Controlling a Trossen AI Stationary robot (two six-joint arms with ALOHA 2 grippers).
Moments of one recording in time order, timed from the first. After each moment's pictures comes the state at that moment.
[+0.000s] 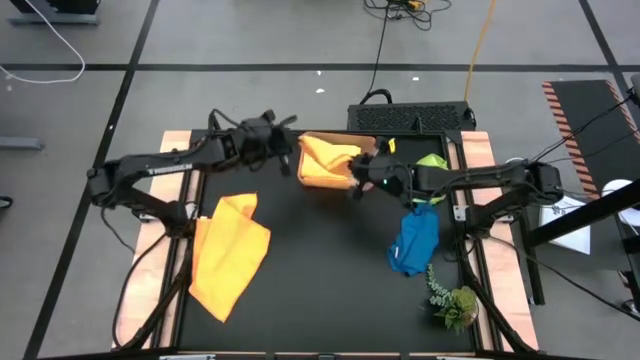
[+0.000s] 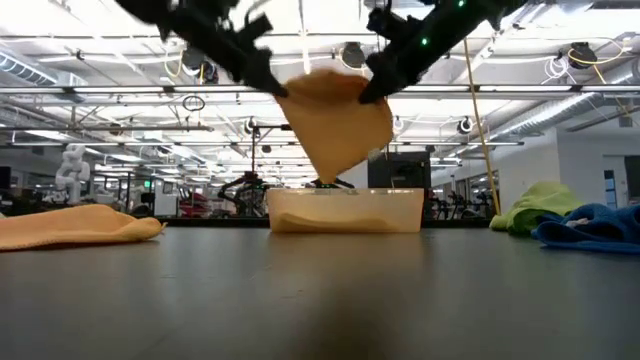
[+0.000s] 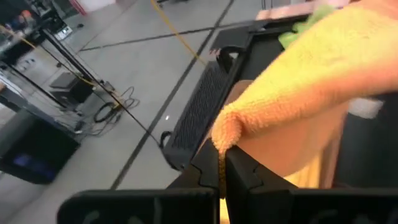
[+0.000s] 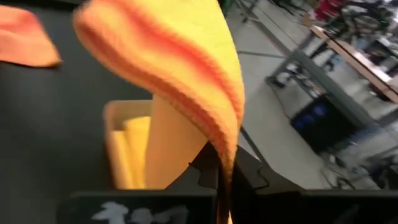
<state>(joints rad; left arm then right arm) 0.42 1.35 1.00 -0.05 -0.17 0.34 -0.13 1.40 0.94 -0.03 0.60 -0.20</state>
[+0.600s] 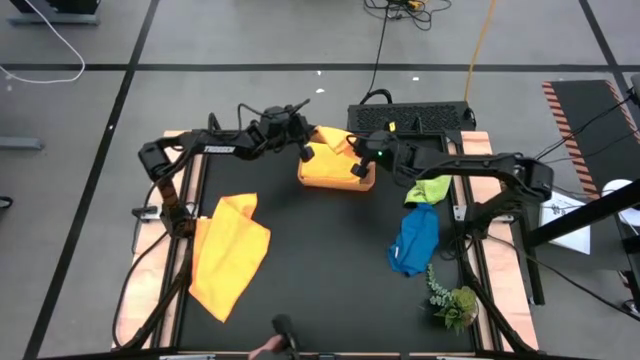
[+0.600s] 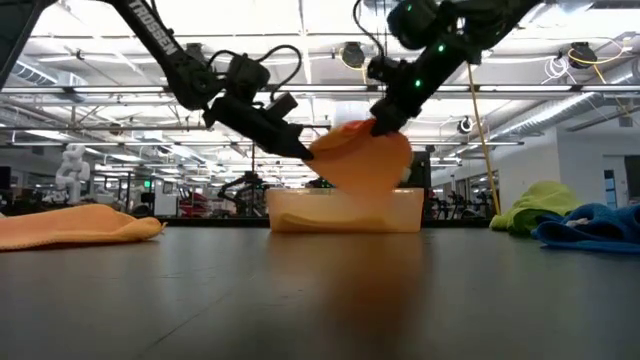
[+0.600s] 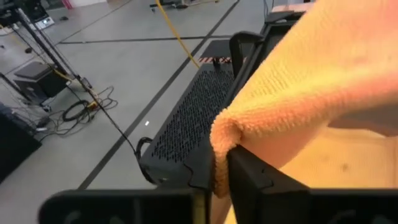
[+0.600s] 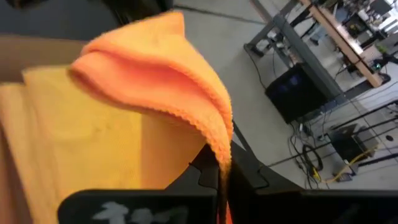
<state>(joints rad) 0.64 1.80 1.01 0.44 0.12 0.31 -0.37 1.48 0.94 -0.03 0.52 -0.33</state>
